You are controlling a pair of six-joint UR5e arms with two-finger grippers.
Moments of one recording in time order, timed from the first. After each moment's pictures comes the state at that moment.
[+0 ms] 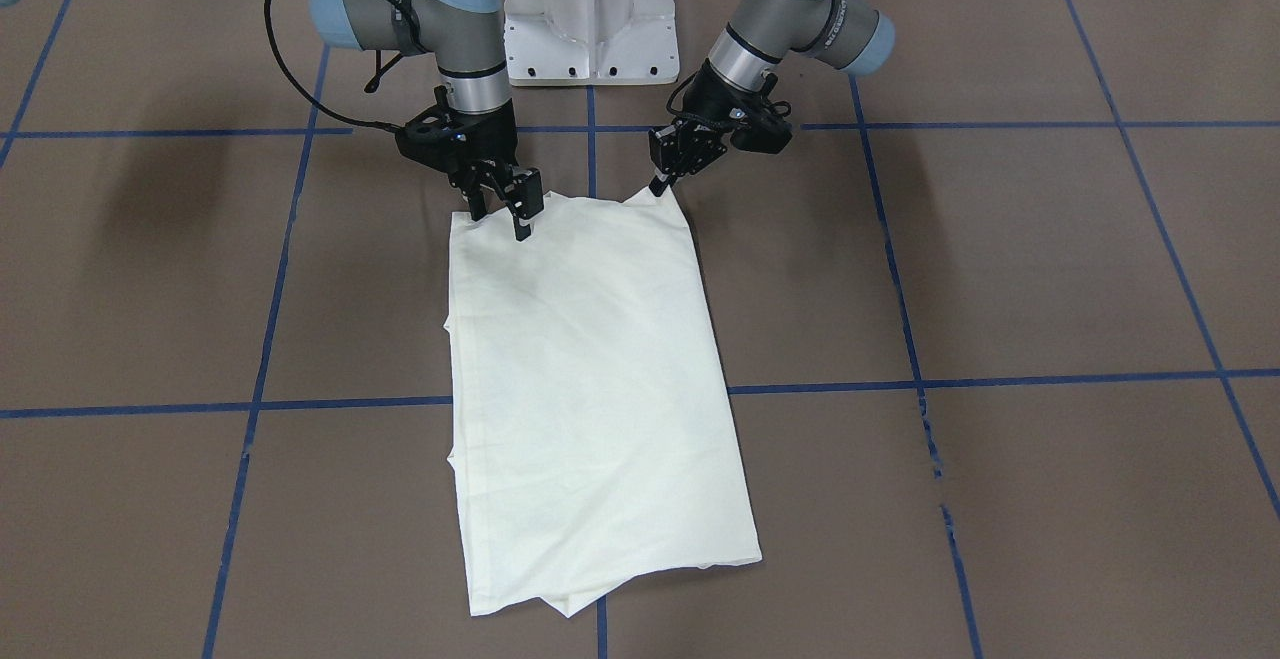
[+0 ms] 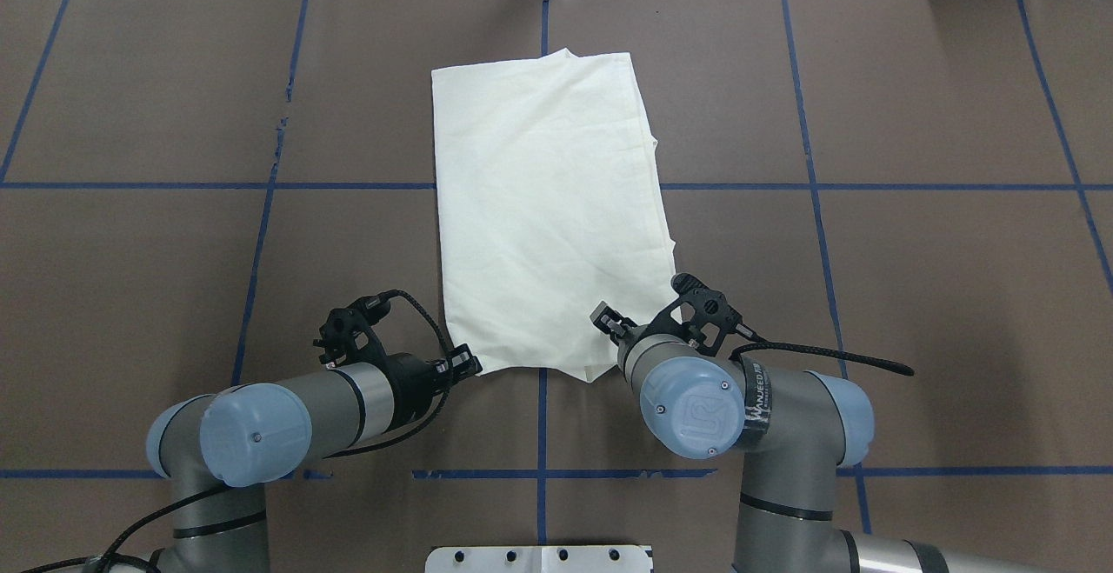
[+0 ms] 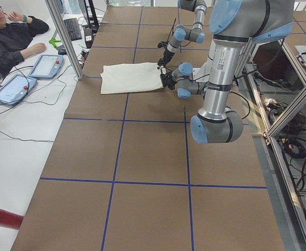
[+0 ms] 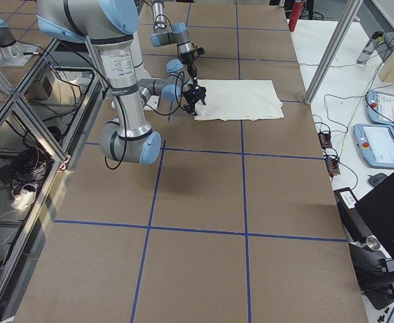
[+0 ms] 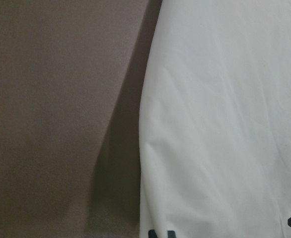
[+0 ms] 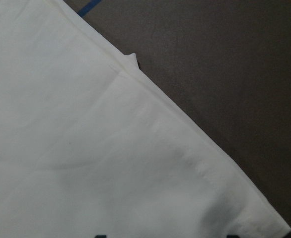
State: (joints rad) left arm -0.24 -1.90 -1.73 -2.41 -1.44 -1.86; right arm 0.25 -1.12 1.76 -1.35 1.32 2.08
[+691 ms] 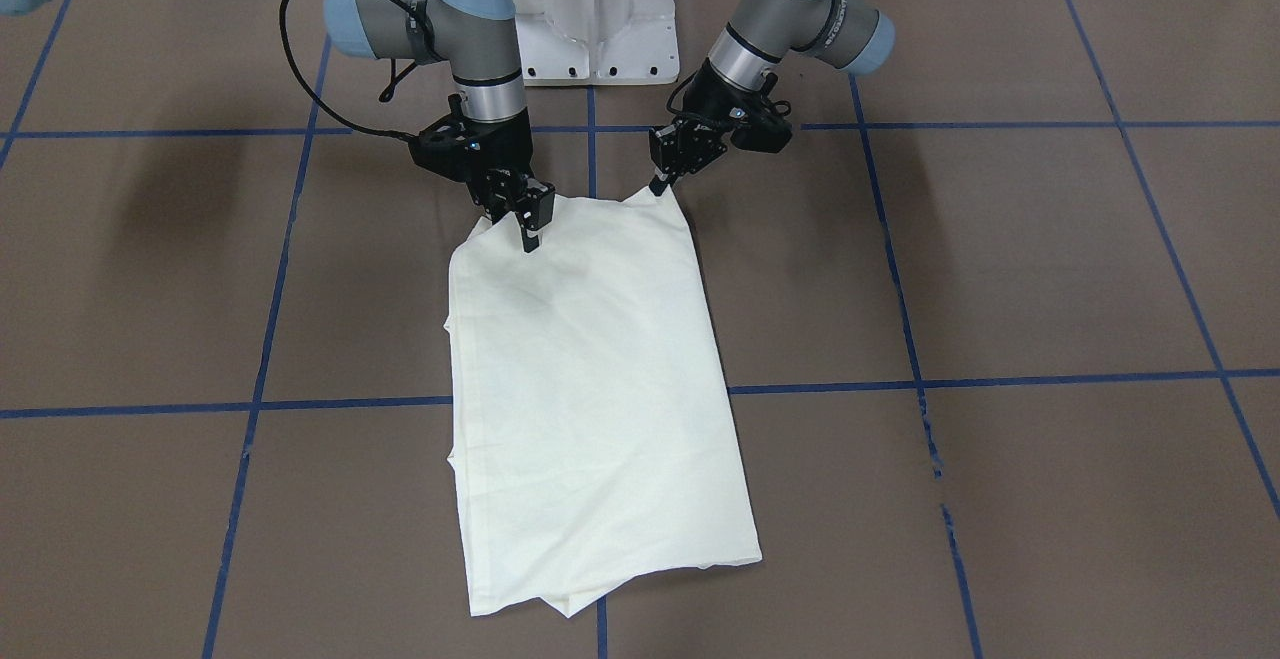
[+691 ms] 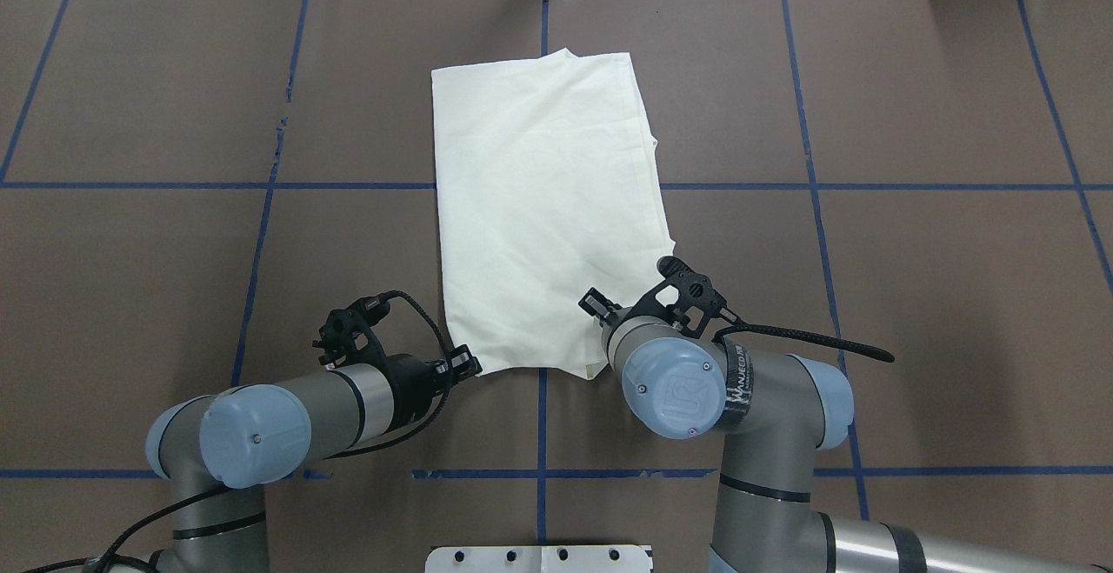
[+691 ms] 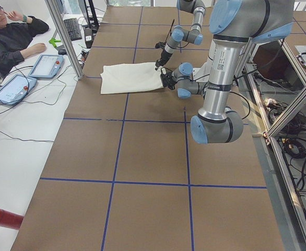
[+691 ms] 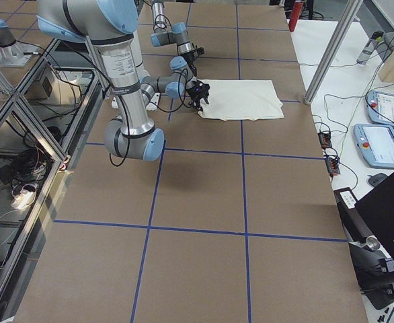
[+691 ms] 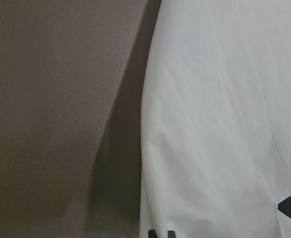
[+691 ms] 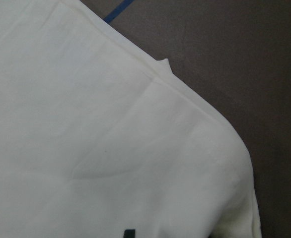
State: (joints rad) left arm -0.24 -1.90 -1.73 -2.41 -1.44 -1.86; right arm 0.28 -1.09 1.74 -1.33 1.32 2.08
